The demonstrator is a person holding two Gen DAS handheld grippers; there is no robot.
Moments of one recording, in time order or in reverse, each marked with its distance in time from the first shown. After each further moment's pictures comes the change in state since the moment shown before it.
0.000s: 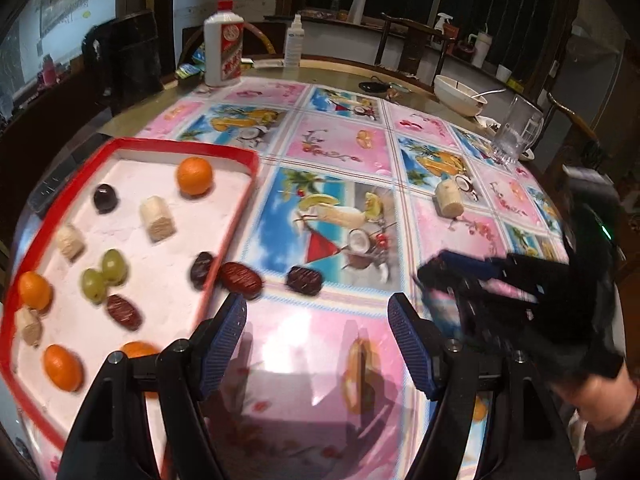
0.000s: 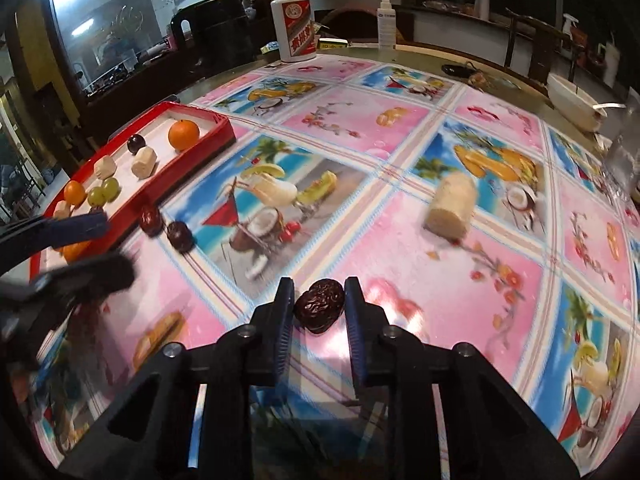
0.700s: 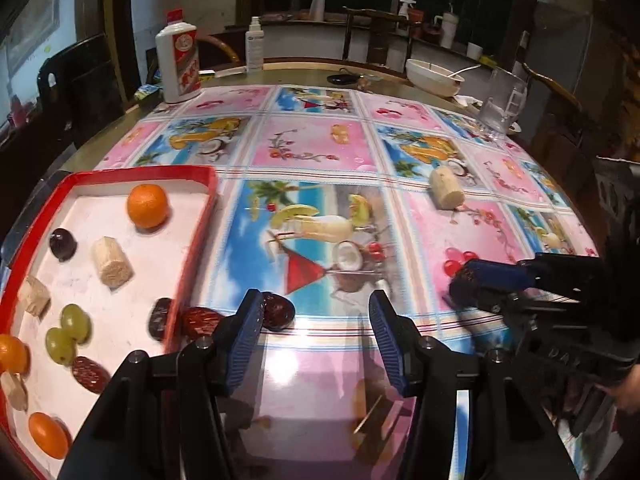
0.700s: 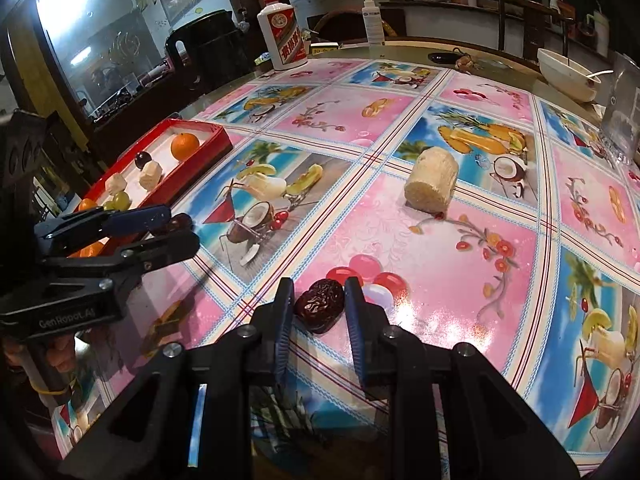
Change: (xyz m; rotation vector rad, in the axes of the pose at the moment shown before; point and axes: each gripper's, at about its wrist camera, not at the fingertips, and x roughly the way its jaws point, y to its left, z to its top) left arm 0.029 -0.006 0.007 0.154 -0.028 -0.018; right arm -0.007 -0.017 -0.009 0.077 -0.030 0.069
